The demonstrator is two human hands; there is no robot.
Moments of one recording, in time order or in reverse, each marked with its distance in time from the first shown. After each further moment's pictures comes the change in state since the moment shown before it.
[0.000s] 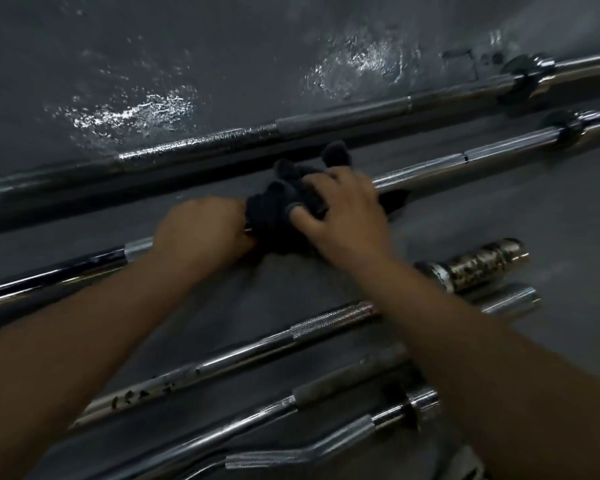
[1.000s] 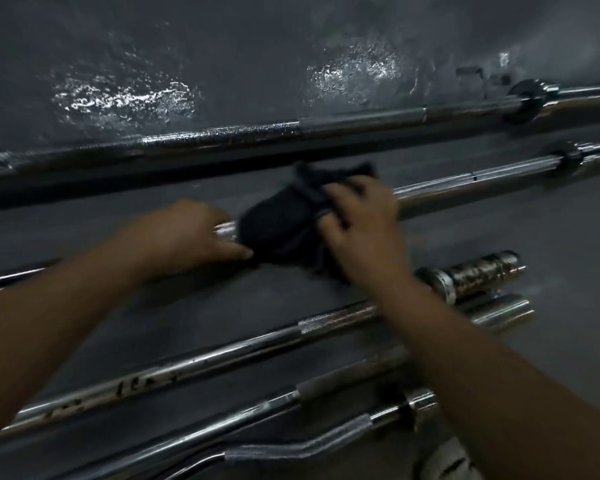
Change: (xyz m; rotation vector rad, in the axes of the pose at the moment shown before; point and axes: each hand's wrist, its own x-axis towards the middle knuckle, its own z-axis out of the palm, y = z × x) left_hand -0.016 -0.054 0.006 -0.295 -0.267 0.001; right_hand -0.017 0.011 0.009 -0.042 0.115 -0.050
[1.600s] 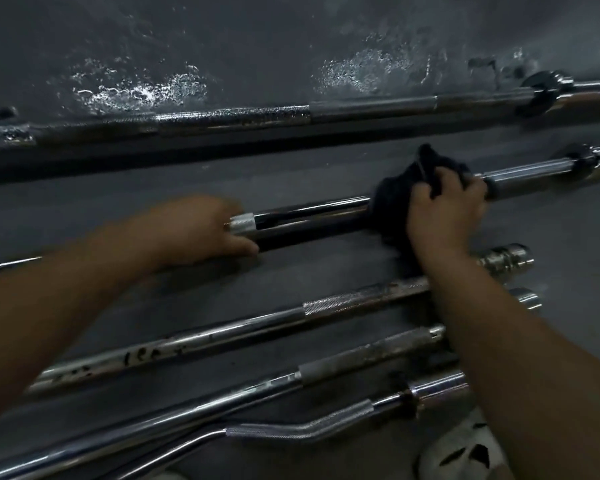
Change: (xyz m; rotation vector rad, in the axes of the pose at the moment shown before) left_hand -0.013 0.006 0.015 0.050 0.050 0.091; right_hand 0.011 0.060 -0.025 0.023 0.167 0.574
